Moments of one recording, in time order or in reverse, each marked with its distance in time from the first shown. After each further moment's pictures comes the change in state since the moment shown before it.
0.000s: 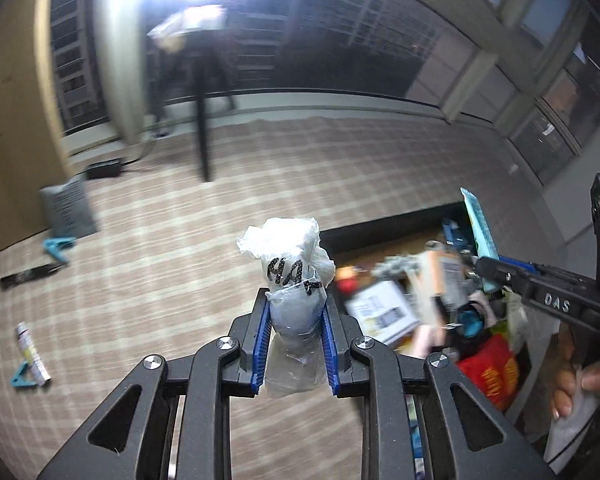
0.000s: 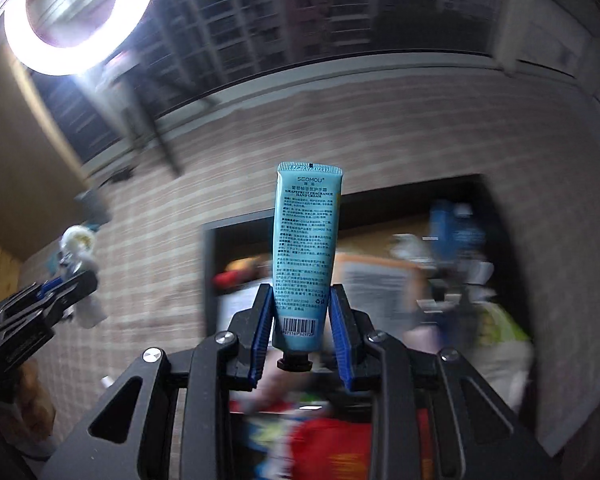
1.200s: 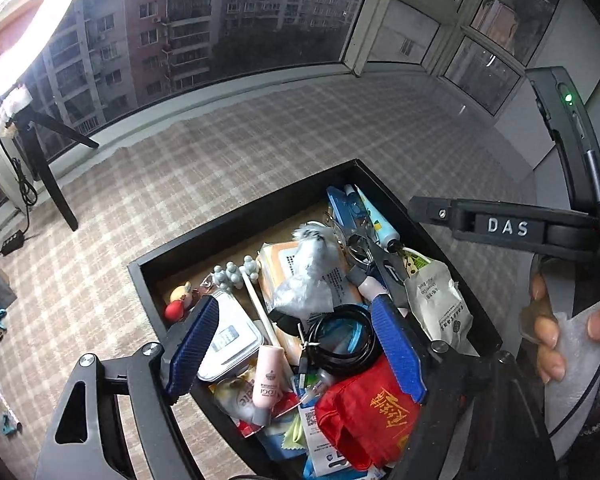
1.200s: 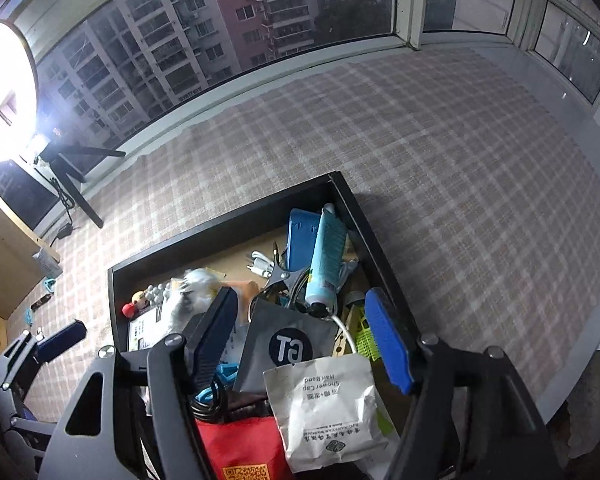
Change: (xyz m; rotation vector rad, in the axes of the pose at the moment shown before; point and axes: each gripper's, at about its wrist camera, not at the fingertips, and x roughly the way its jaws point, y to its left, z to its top) left arm 0.026 -0.148 -0.003 0.252 0.047 -0.068; right arm -0.019 -0.109 0.008 0.161 -0.017 -0.090
